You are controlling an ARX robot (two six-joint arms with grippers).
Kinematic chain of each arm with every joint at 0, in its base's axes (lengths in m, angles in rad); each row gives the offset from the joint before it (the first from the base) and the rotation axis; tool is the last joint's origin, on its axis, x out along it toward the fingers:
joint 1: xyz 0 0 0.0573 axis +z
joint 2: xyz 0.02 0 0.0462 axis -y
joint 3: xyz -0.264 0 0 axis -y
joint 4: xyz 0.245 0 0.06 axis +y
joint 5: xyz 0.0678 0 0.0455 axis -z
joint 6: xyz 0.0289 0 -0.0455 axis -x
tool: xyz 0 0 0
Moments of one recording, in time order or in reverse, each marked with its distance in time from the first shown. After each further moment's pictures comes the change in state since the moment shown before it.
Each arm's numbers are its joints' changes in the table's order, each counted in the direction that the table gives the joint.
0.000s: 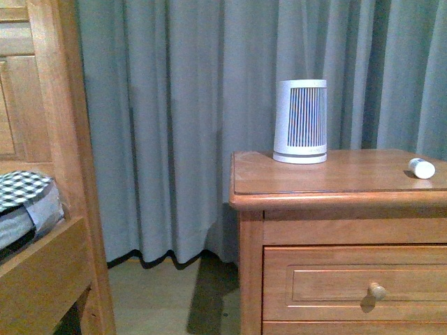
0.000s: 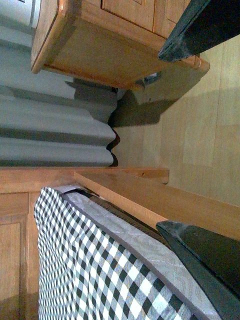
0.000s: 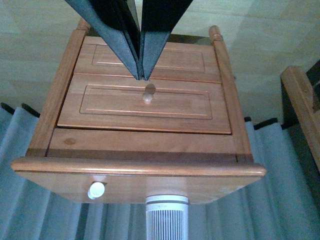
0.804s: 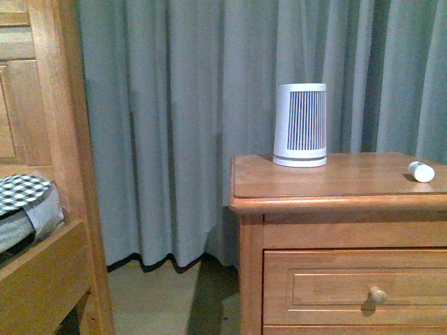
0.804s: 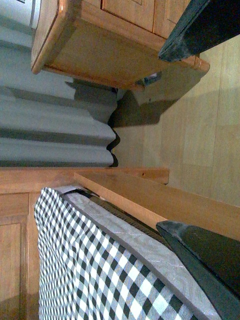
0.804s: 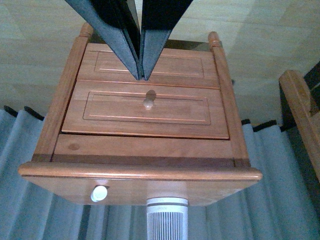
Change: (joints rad) left arm 0.000 0.000 0.000 0.000 0.000 0.000; right arm 0.000 0.323 0.000 0.327 0.001 0.000
